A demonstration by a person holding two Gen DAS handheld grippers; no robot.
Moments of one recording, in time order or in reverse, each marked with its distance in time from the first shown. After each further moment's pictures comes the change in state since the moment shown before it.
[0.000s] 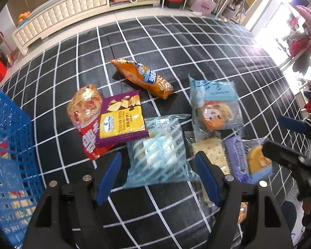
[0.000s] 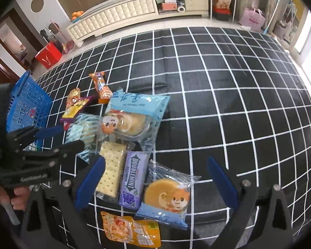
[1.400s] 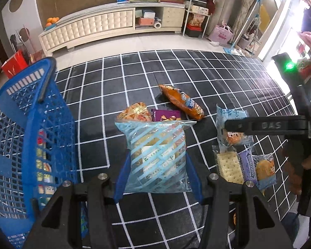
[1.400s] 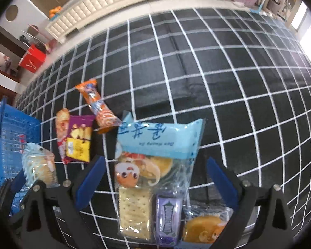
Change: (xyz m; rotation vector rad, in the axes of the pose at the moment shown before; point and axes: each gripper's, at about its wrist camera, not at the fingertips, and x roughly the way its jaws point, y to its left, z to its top) left arm -0.057 0.044 -0.023 -0.100 -0.210 0.080; right arm 0.064 0.034 0.063 0.164 0.181 -0.005
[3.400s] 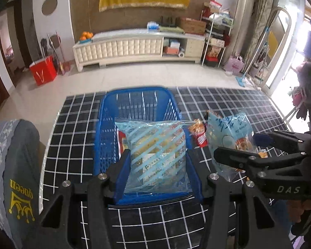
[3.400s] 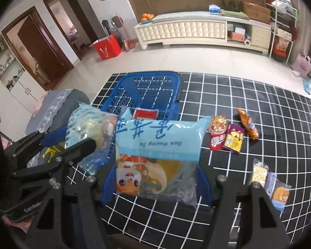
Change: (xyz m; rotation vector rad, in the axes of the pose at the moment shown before) left arm -0.194 0.140 -0.067 -0.085 -0.166 0.075; right arm -0.117 0.232 -0.124 -0.436 -0.247 0.197
